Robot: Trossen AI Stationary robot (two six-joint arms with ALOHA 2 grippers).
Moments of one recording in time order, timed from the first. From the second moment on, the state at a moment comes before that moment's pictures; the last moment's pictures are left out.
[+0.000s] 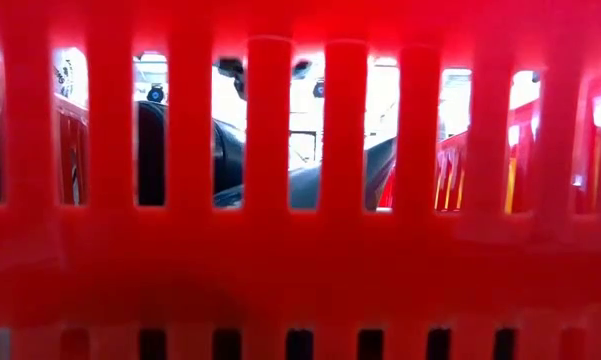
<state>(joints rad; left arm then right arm) 0.05 1.37 0.77 0.39 0.07 -0.07 0.08 1.33 0.41 1.17 0.16 0.11</state>
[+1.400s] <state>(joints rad) 0.05 1.39 0.77 0.42 0.07 -0.07 0.08 1.33 0.41 1.14 0.21 0.10</state>
